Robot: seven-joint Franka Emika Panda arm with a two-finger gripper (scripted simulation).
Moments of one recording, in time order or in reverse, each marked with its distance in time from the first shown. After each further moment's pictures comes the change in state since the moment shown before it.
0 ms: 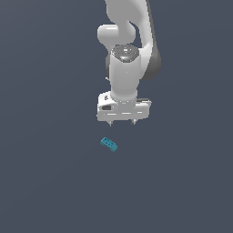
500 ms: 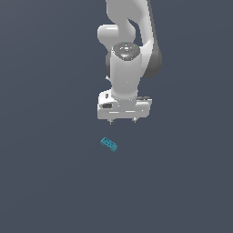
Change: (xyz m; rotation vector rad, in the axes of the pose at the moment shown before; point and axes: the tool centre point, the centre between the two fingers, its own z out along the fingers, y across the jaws) arm -0.006 -0.002 -0.005 0.003 -0.019 0.008
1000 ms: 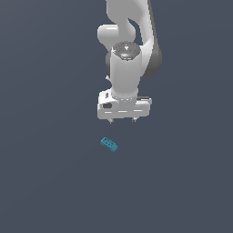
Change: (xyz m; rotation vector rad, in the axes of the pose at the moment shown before) arm -0.002 0.000 -0.001 0.001 -0.007 -0.002
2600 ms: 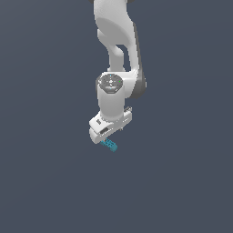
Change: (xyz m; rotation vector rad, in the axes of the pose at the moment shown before) arm 0.015 0.047 0.078 -0.010 -0.022 -0.585
